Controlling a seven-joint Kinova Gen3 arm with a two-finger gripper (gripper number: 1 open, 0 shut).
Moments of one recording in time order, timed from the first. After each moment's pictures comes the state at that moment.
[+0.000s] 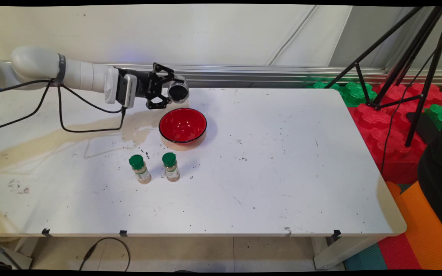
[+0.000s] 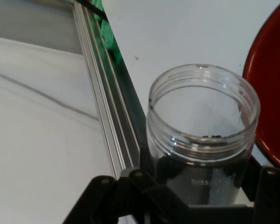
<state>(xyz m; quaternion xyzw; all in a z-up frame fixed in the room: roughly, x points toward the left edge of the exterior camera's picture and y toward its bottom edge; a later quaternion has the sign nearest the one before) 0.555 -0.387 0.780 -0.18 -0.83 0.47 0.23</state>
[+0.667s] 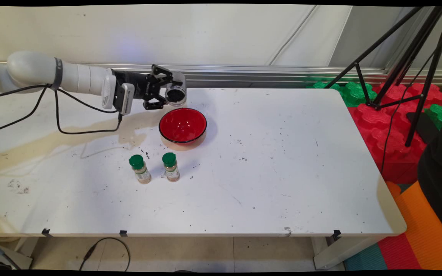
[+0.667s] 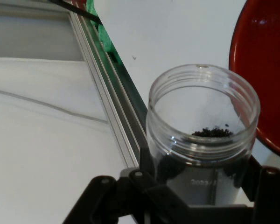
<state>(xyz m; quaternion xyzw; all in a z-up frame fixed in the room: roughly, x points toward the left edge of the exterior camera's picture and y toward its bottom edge) 0.557 -0.377 0.777 -0.24 -0.82 0.49 0.19</state>
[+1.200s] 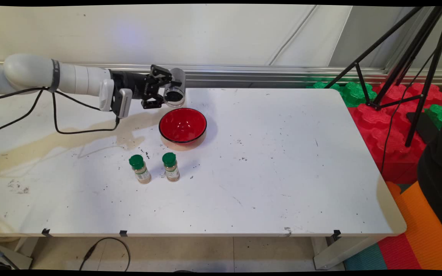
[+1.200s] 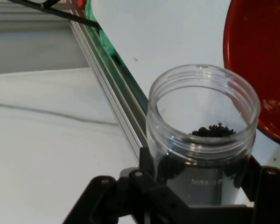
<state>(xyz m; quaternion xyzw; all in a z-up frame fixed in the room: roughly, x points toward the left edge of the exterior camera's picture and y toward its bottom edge) 0.557 -0.370 0.779 -0.29 -0.80 0.51 0.15</state>
